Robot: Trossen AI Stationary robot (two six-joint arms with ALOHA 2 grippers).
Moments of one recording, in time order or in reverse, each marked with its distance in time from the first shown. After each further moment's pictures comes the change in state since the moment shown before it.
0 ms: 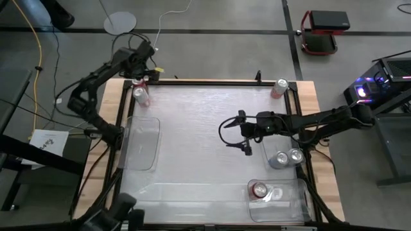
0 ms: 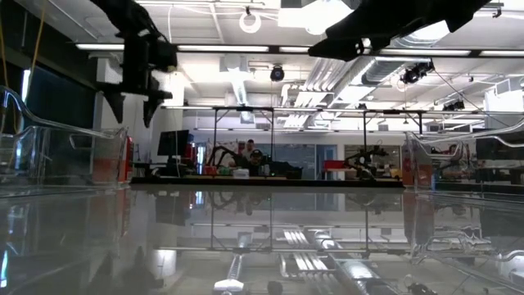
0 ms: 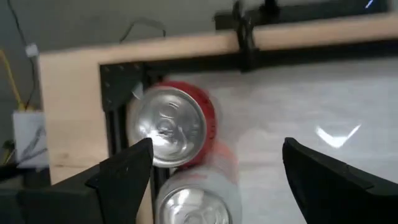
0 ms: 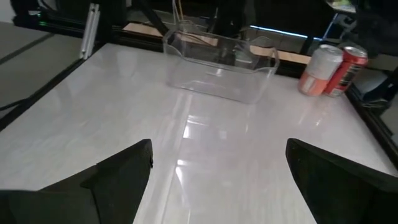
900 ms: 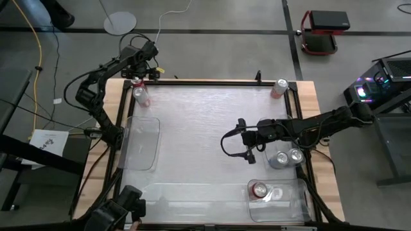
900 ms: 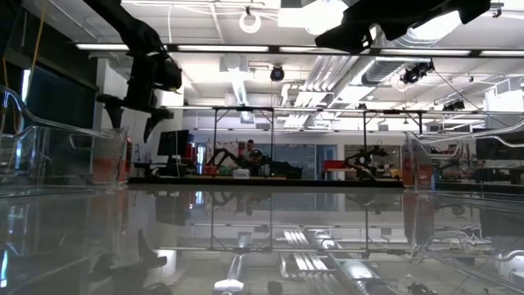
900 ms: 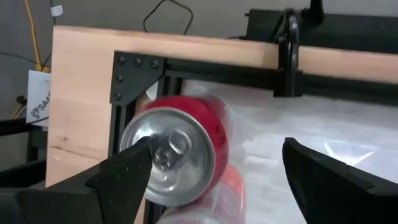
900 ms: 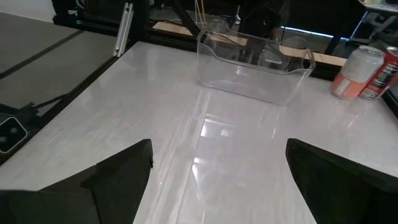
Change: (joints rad) left arm 0.028 0.132 0.045 -0.003 -0.065 -0.173; right arm 0.111 0.000 0.000 -0.019 0.019 0.032
